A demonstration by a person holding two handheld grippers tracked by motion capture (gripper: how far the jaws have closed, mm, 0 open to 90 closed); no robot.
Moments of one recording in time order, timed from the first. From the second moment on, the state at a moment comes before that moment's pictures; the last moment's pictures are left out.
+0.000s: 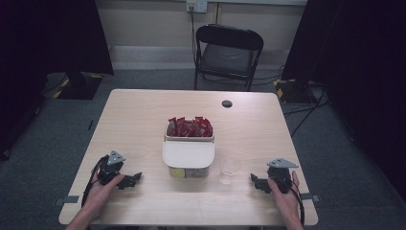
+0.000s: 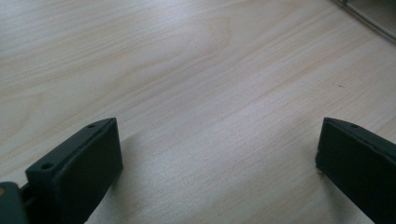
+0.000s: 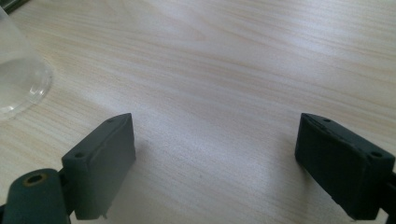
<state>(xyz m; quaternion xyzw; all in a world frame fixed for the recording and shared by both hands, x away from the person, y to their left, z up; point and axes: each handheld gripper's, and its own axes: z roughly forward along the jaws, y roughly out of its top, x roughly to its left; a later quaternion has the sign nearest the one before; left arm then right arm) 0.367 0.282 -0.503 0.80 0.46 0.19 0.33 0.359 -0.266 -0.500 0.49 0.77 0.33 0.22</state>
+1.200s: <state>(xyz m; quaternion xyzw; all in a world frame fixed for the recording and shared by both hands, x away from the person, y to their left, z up) 0.357 0.255 -0.478 0.80 0.42 0.16 0.40 0.359 -0.265 -0.500 0.49 0.77 0.33 0.22</state>
